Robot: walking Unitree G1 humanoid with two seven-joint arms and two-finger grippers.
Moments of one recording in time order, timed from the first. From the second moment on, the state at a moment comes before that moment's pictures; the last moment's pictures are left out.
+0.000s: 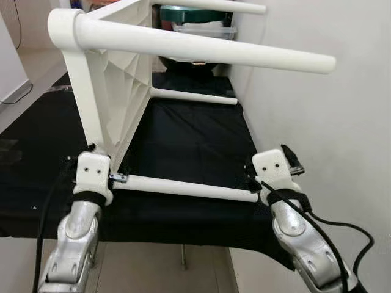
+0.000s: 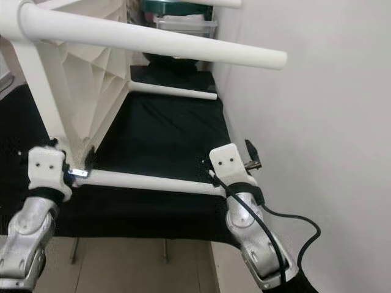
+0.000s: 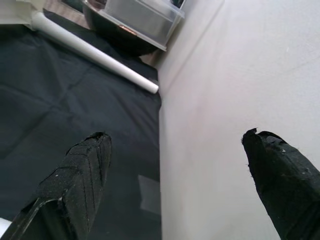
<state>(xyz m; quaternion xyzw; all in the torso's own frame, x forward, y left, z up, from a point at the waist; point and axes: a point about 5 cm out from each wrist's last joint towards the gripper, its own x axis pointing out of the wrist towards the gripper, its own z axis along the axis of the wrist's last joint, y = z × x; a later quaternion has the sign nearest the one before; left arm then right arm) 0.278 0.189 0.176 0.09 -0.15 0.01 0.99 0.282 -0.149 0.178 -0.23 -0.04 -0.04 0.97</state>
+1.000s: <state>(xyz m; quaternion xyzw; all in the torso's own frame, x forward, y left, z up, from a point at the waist) 0.235 0.166 0.176 0.05 -0.12 -0.03 0.99 0.270 -0.141 0.167 -0.13 -0.07 0.05 0.99</state>
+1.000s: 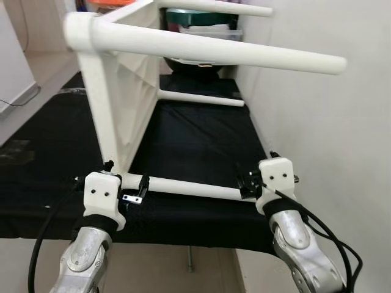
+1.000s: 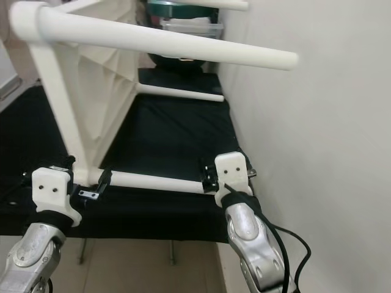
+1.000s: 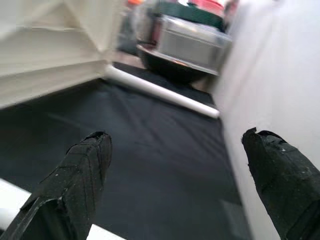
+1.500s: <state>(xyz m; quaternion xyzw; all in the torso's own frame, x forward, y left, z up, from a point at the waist) 0.238 0.166 0.175 0.05 -0.11 -0.03 0.99 0.275 -0.153 0.172 -0.18 -0.10 -0.01 0.98</state>
